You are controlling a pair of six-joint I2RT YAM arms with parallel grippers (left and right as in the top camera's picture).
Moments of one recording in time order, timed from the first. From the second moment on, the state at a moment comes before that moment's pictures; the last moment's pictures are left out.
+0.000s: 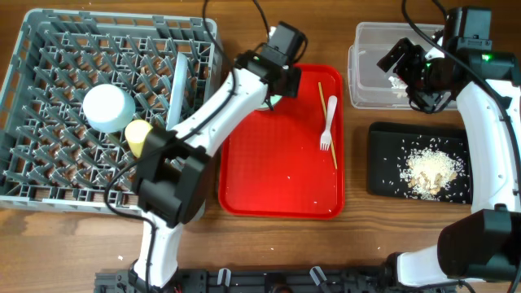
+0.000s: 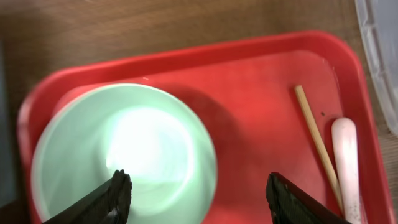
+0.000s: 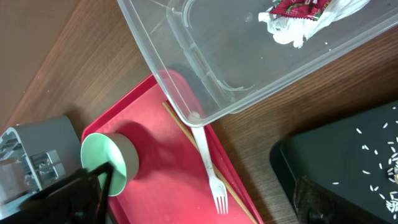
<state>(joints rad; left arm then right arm) -0.59 2.16 1.80 -0.70 -0.12 -0.32 -0.11 1.65 1.55 -1.01 -0.24 0.61</state>
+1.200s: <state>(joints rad) -0.71 2.31 1.80 -0.83 -0.44 -0.29 -0.11 1.65 1.55 -1.01 -0.24 0.61</state>
